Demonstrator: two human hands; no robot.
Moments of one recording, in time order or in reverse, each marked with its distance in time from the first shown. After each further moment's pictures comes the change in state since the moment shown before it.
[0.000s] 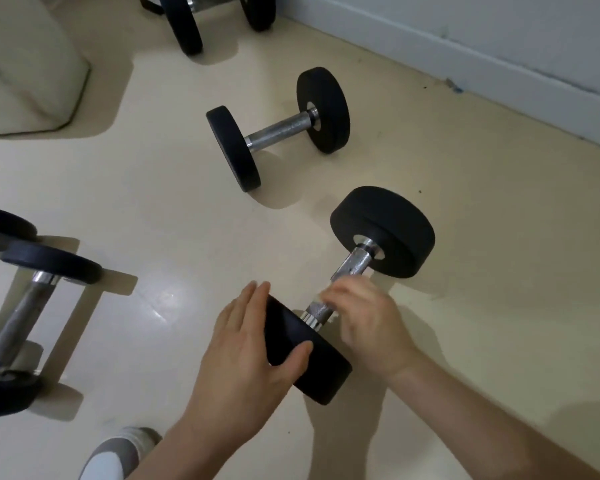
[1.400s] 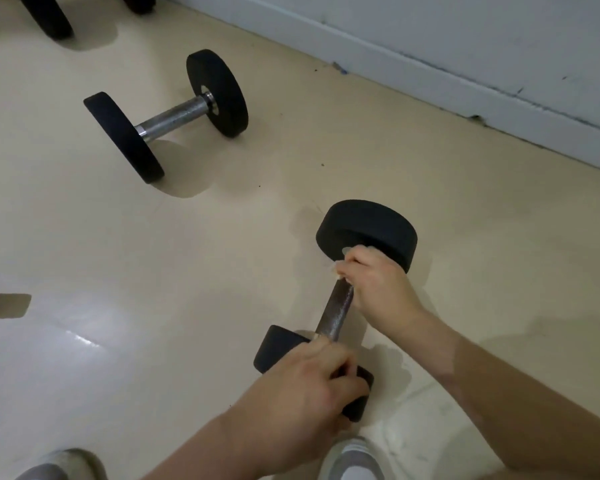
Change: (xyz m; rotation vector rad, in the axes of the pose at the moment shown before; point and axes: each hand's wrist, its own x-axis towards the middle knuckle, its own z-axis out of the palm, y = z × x) left_hand -0.036 0.072 0.056 0.090 -0.425 1.016; right_hand -0.070 0.042 -0.086 -0.297 -0.155 0.307
